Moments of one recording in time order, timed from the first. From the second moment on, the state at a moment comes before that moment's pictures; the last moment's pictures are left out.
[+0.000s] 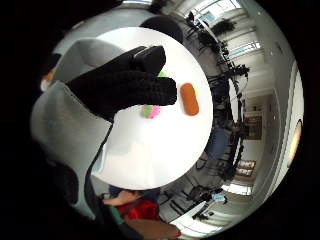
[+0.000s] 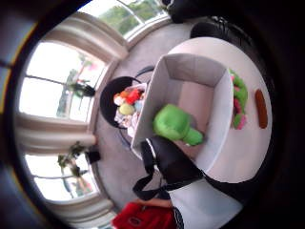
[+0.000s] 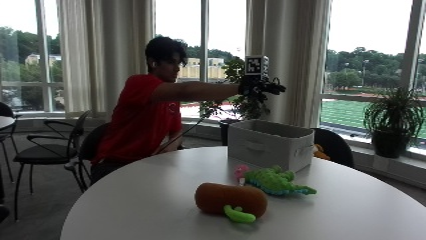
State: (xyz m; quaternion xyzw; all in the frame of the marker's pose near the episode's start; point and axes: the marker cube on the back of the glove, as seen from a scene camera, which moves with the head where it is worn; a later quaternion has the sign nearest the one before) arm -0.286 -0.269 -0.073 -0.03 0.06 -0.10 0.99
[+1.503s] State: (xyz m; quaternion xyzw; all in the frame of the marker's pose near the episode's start) arm -0.070 -0.418 0.183 -0.22 0.10 0.03 0.97
